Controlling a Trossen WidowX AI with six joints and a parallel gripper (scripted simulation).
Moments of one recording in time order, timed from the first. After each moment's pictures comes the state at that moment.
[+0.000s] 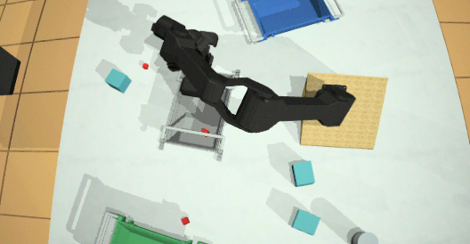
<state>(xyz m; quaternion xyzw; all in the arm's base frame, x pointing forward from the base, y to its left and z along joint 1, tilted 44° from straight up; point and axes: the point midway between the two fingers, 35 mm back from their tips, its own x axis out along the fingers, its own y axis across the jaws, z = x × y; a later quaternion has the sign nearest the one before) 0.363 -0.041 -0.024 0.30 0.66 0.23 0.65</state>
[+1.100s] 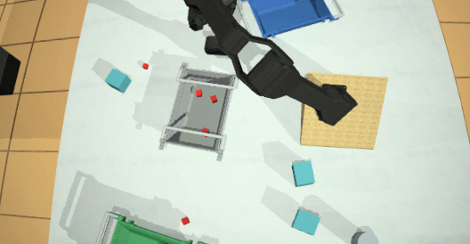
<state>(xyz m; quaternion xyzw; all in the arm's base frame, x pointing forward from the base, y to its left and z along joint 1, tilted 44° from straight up) 0.307 -0.156 -0.039 0.25 0.66 0.23 0.67</state>
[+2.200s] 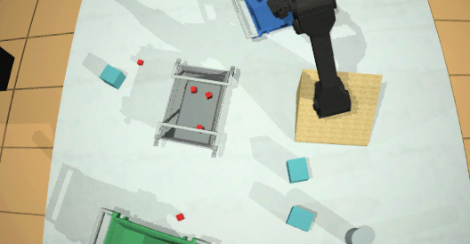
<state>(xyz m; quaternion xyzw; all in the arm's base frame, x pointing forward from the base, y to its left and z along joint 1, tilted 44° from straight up) 0.099 -0.182 -0.199 0.11 0.60 0.38 0.70</state>
